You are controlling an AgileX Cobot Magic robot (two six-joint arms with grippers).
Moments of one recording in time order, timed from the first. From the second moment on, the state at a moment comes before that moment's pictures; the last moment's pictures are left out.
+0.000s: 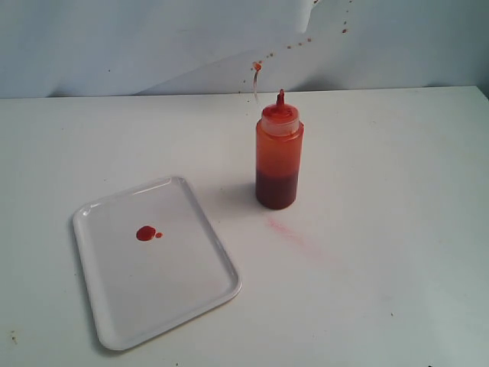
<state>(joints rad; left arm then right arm) 0.02 0.00 -0.01 0.08 0.28 -0.03 -0.07 0.20 -0.26 -0.13 0.08 0.05</state>
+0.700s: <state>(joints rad) 0.02 0.00 -0.01 0.08 0.28 -0.03 -0.07 0.20 -0.18 -0.02 0.13 -0.07</state>
